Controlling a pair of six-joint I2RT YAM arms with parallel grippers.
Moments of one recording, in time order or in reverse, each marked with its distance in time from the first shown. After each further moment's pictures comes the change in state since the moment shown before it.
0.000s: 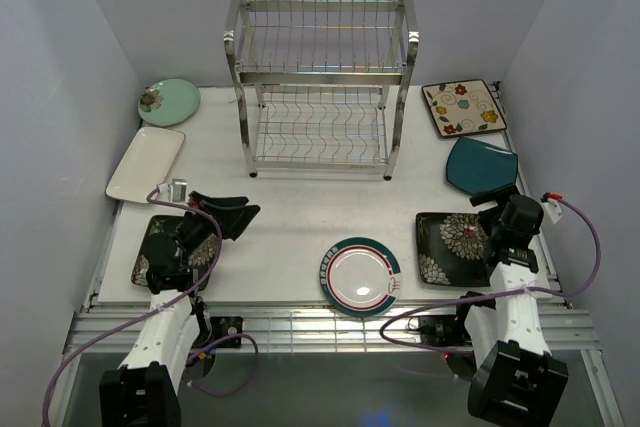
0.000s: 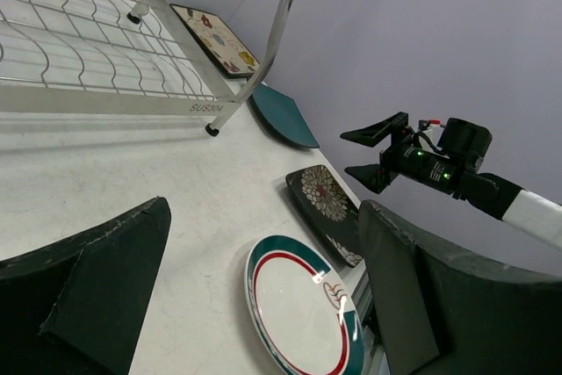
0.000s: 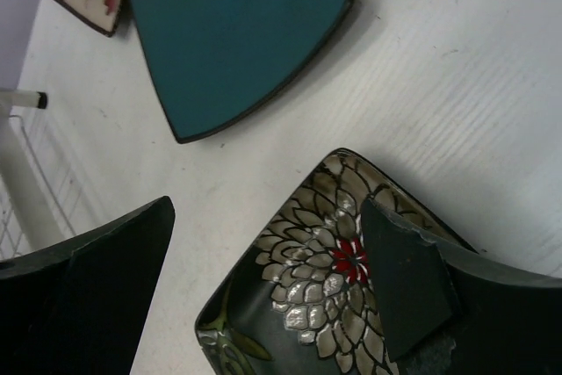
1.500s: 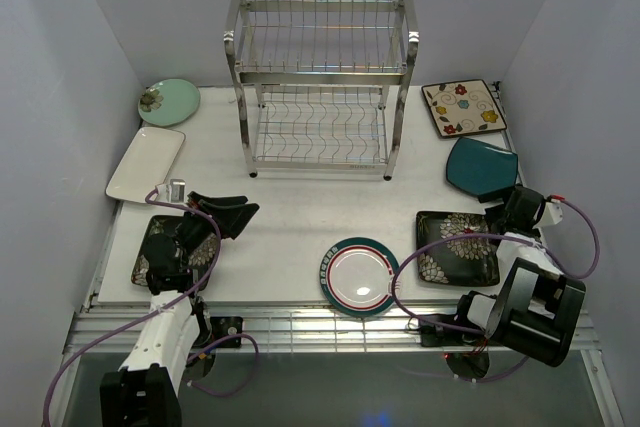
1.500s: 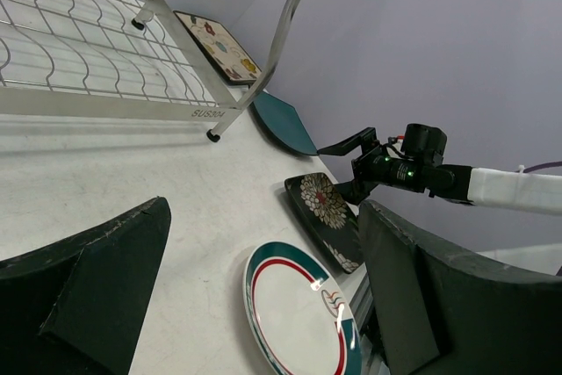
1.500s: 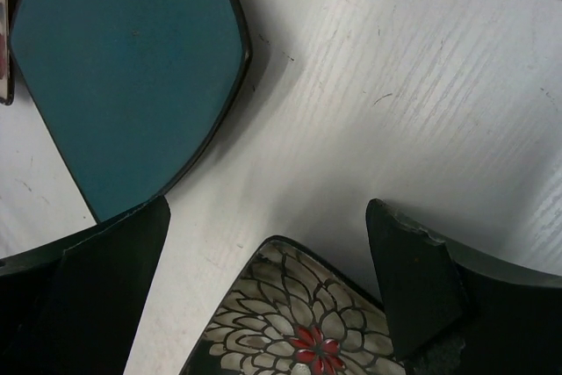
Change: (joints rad) left arm 0.000 -0.020 -0.002 -0.009 -0.024 -0.013; right arm -0.108 0.434 0.041 0.210 0.008 0.052
